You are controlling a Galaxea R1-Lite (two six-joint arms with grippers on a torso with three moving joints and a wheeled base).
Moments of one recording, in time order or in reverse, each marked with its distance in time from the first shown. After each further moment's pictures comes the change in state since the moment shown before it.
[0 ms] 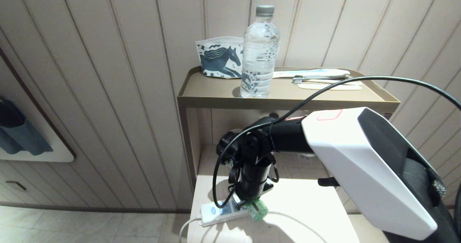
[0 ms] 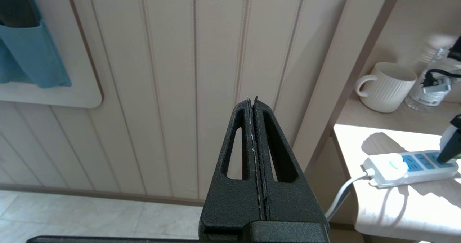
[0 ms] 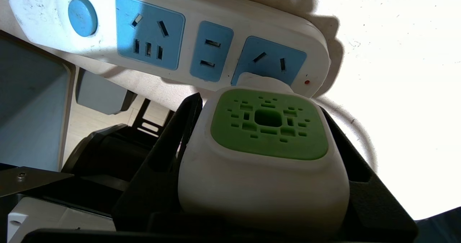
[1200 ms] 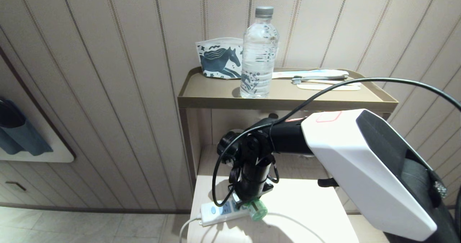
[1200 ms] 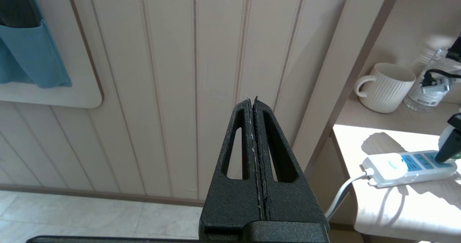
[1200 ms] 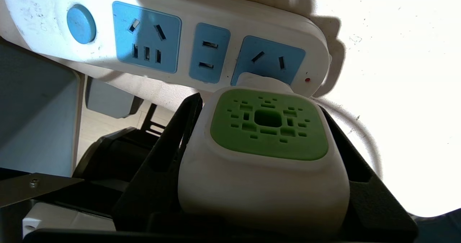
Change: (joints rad) left arm 0.000 0.000 0.000 0.000 0.000 0.000; right arm -0.011 0.030 0.058 -0.025 0.018 0.048
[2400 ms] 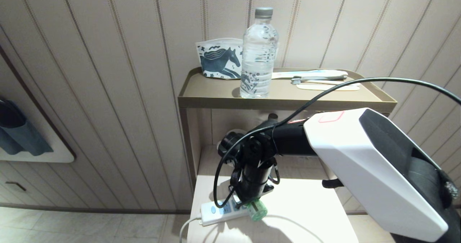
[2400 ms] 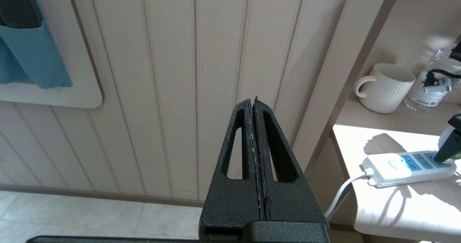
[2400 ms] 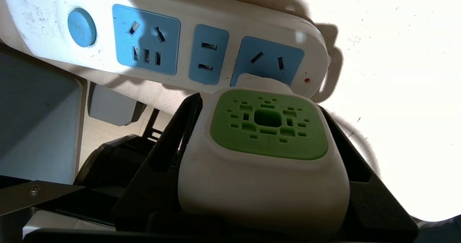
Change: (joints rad) left arm 0.000 0.000 0.000 0.000 0.000 0.000; right arm -0.007 -0.010 0.079 -0.076 -0.012 0.008
